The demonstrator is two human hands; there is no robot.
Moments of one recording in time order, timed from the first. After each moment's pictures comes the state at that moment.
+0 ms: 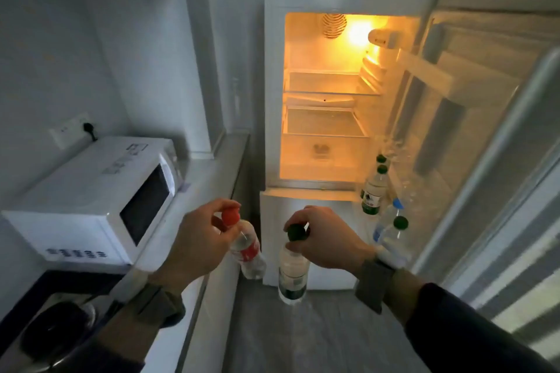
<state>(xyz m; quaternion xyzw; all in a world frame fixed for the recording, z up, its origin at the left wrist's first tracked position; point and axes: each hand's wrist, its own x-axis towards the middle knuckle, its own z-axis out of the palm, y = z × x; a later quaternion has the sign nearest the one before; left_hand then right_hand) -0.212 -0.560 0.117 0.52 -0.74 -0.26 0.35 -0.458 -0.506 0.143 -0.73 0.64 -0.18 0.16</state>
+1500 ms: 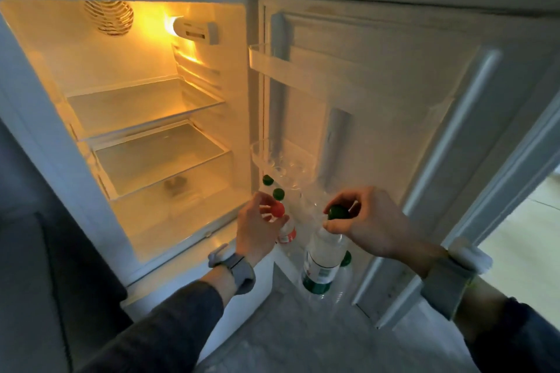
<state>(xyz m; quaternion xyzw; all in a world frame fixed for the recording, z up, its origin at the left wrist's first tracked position) -0.585 -0.787 0.042 0.22 -0.80 -0.48 0.28 -0.625 -0.568 0.194 -0.31 0.88 -0.34 0.12</state>
